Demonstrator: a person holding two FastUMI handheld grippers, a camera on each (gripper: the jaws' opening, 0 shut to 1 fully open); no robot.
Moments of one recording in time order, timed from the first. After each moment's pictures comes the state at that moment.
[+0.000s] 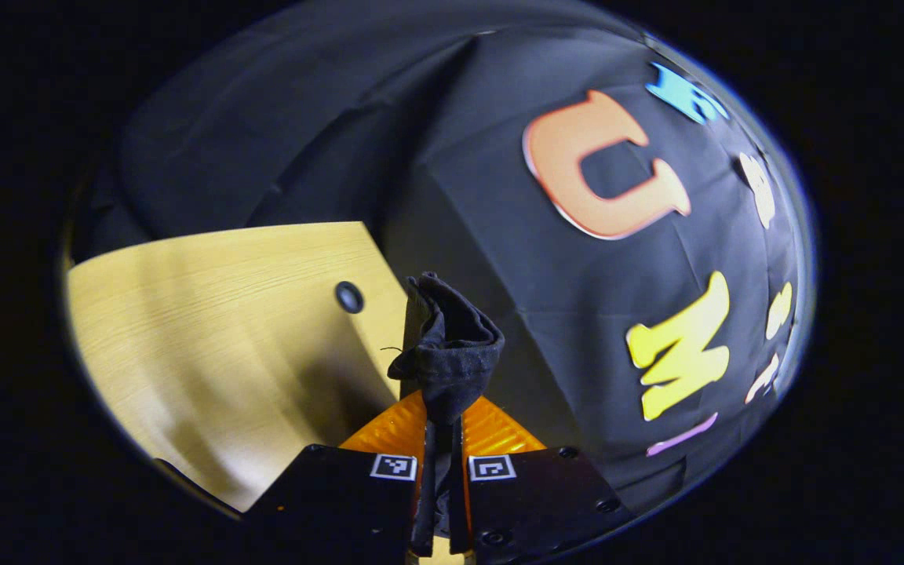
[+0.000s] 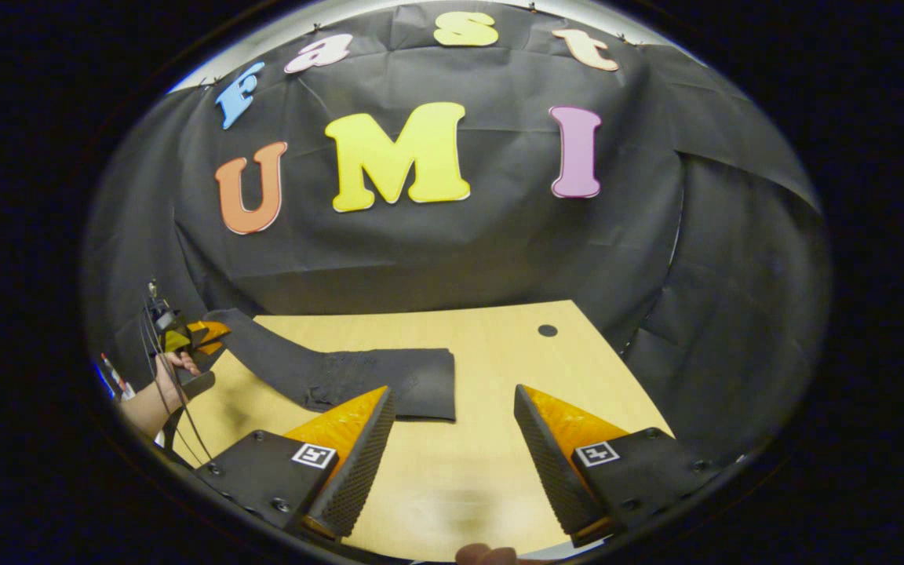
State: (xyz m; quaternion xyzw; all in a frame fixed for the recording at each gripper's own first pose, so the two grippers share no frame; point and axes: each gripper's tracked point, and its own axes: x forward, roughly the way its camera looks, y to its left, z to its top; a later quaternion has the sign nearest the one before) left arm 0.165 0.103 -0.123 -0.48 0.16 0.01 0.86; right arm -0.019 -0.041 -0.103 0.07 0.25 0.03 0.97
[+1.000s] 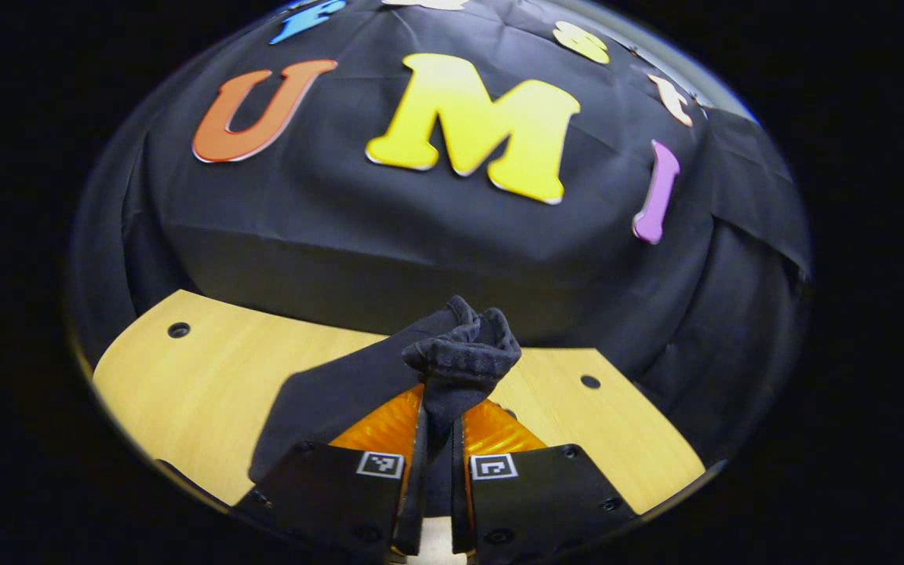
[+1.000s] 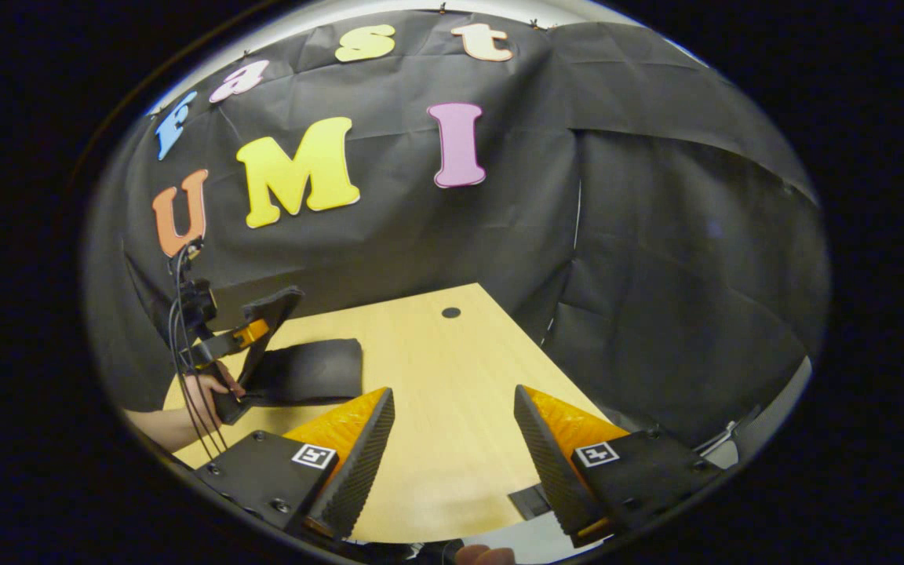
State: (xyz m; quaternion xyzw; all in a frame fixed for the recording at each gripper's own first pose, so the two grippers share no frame) left arm 0.157 -0.235 -0.142 -0.11 0.18 -0.14 0.97; right arm -0.080 -0.186 -0.142 0.11 0.27 -0.09 0.95
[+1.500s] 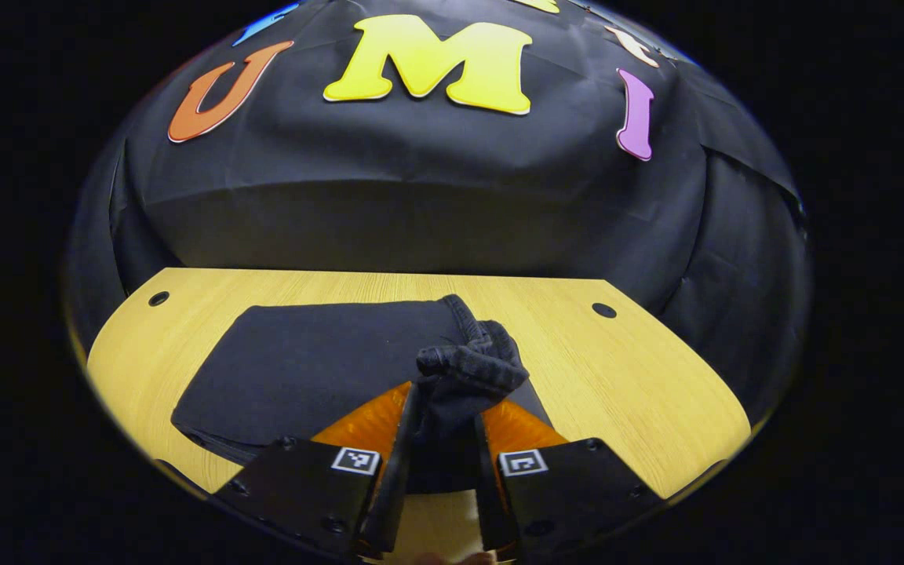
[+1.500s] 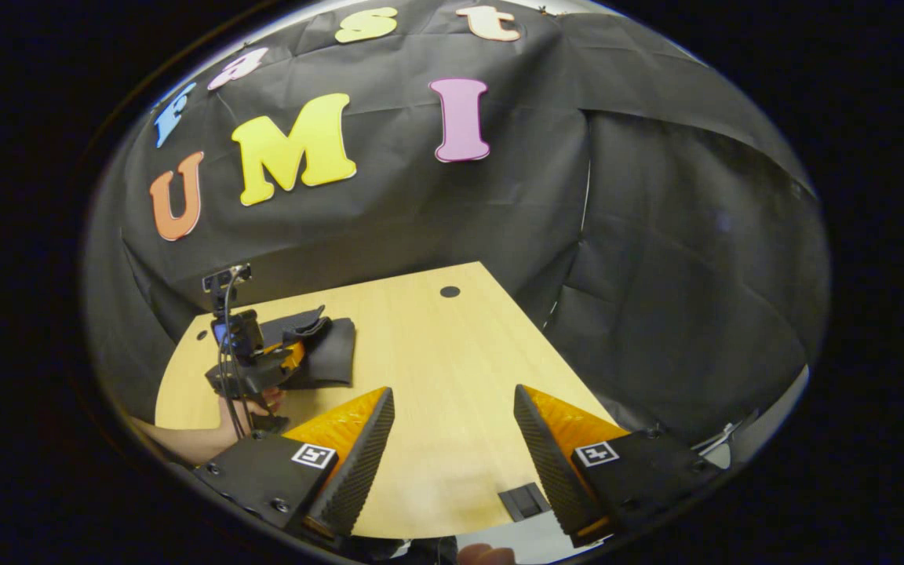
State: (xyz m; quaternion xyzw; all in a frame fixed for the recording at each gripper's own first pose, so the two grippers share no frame) left arm 0.146 -0.275 -0.227 -0.06 0.23 -0.13 0.96; right arm -0.064 -0.186 -0.164 0.10 0.30 -0.07 0.94
